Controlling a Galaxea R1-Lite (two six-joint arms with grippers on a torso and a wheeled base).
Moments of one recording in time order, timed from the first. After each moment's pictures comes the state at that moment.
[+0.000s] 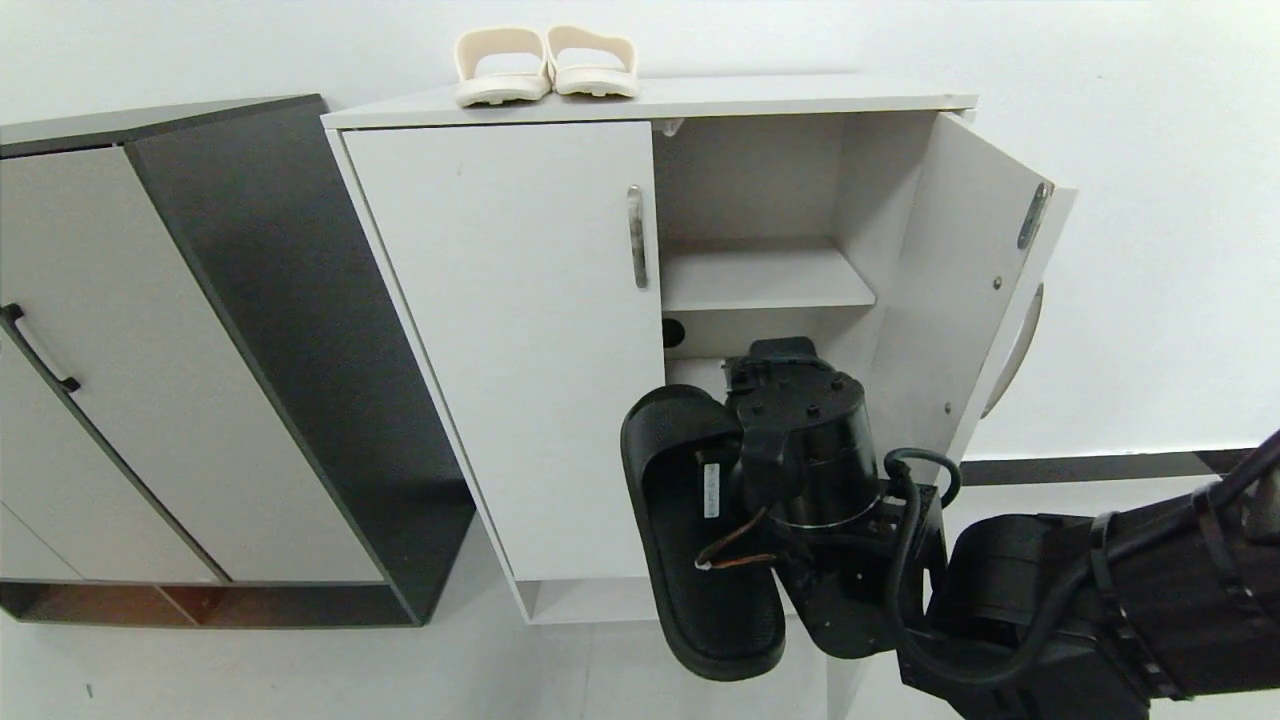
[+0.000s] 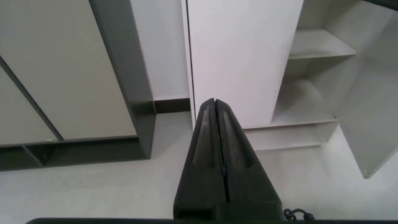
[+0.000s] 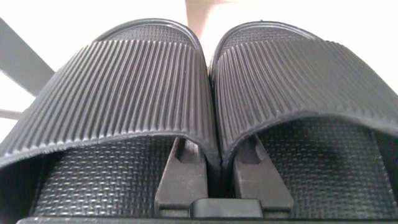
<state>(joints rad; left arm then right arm) 0.00 0.00 0.00 0.00 0.00 0.04 0.96 1.94 -1.10 -0.58 -0.74 0.25</state>
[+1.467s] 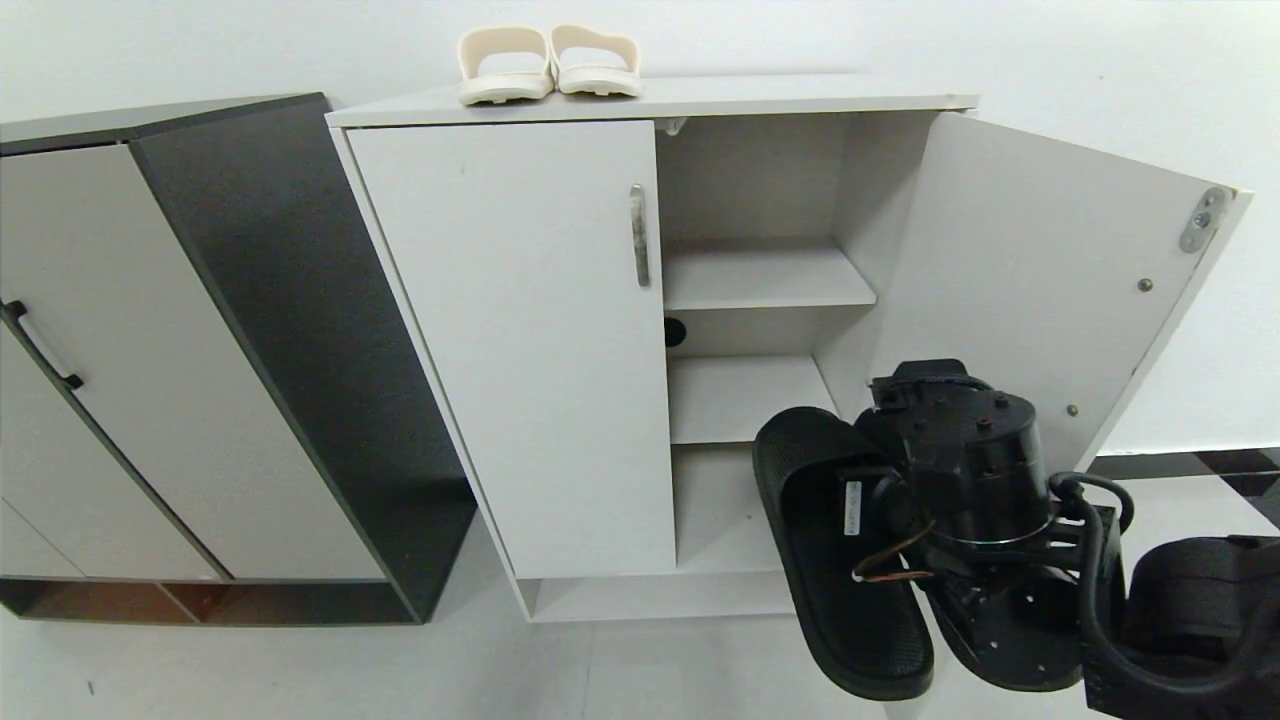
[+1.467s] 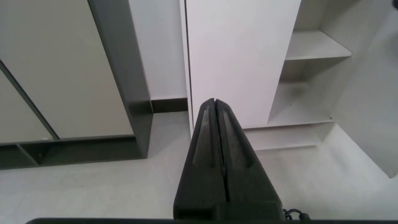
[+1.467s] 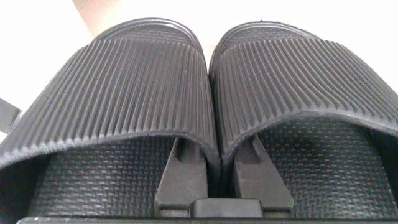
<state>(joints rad) 0.00 0.00 0.00 0.00 0.00 0.03 0.84 1.74 -0.79 -0.58 -0.80 0.26</state>
